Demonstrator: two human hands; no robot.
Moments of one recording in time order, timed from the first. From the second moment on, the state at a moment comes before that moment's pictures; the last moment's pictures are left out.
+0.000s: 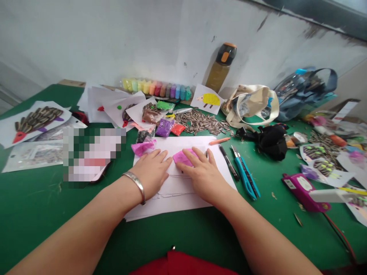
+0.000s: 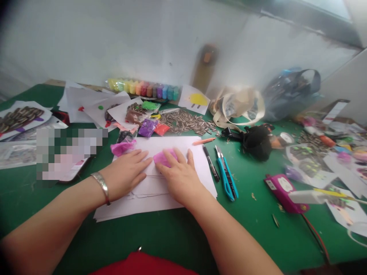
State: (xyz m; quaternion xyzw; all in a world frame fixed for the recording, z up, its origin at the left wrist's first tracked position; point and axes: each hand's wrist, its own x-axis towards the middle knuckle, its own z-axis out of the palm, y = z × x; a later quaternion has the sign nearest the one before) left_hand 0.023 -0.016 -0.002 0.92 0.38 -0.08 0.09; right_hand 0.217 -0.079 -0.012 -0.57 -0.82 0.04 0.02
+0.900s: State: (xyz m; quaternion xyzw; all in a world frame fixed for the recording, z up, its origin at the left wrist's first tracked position) left_hand 0.023 -0.015 0.003 0.92 0.37 -0.11 0.09; right_hand 0.229 -0.079 -0.011 -0.61 -0.79 0.04 0.00
